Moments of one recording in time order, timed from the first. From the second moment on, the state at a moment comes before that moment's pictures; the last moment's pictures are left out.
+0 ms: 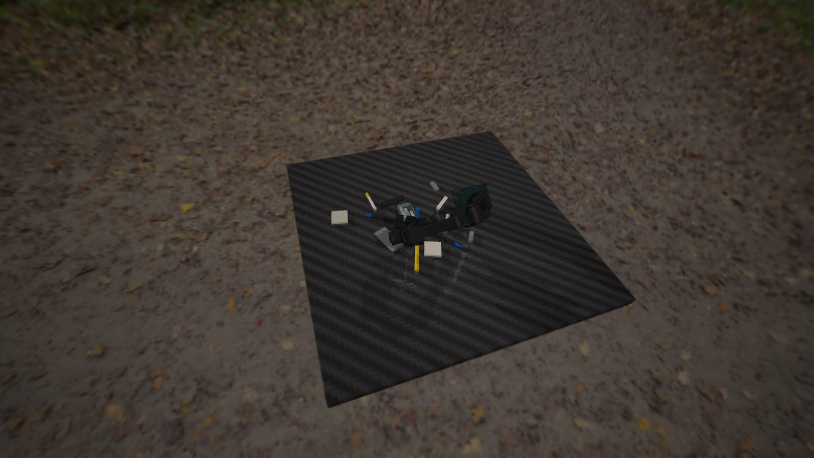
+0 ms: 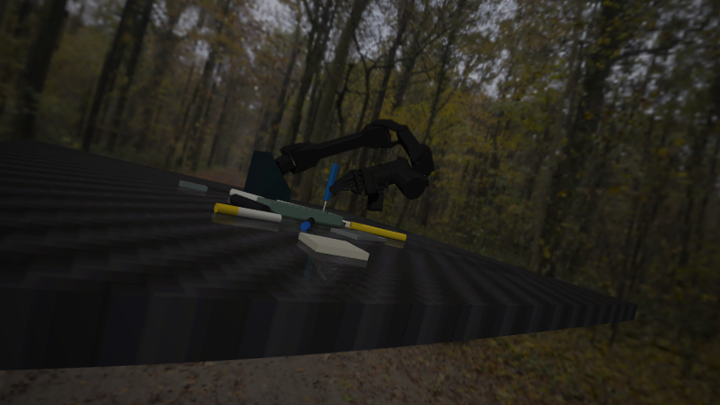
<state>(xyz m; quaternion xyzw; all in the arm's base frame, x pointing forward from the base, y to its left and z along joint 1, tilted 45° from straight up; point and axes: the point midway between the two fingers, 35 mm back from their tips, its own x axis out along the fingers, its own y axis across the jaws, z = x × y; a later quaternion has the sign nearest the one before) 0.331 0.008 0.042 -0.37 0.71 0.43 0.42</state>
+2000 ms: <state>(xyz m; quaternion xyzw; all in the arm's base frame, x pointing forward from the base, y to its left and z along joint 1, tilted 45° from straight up) 0.328 0.000 0.050 -0.37 0.71 0.43 0.42</state>
